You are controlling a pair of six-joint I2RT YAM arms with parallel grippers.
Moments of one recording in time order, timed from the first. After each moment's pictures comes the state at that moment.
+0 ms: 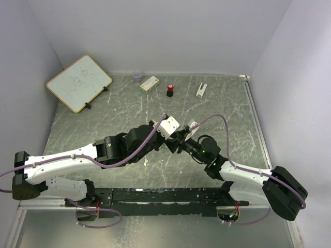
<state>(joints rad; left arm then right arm) -1.31 1.22 1.18 -0.33 -0.58 0.07 0.81 1.07 0.26 0.83 -0.11 0.19</state>
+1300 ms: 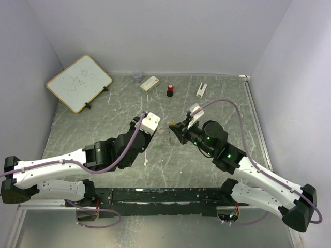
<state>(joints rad) -1.32 1.11 1.08 -0.31 -0.89 0.00 0.85 0.86 0.65 0.14 0.03 0.12</state>
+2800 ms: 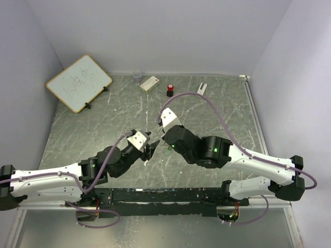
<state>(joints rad) -1.32 0.83 0.60 0.26 -0.58 0.05 1.29 1.17 1.24 -0.72 0.72 0.10</state>
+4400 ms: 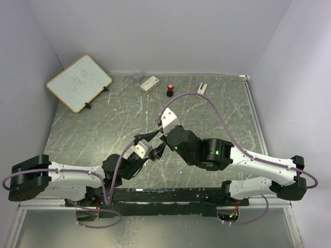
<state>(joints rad) -1.32 1.16 0.39 1.14 -0.50 0.23 1.31 1.15 1.22 -0.59 0.72 0.07</state>
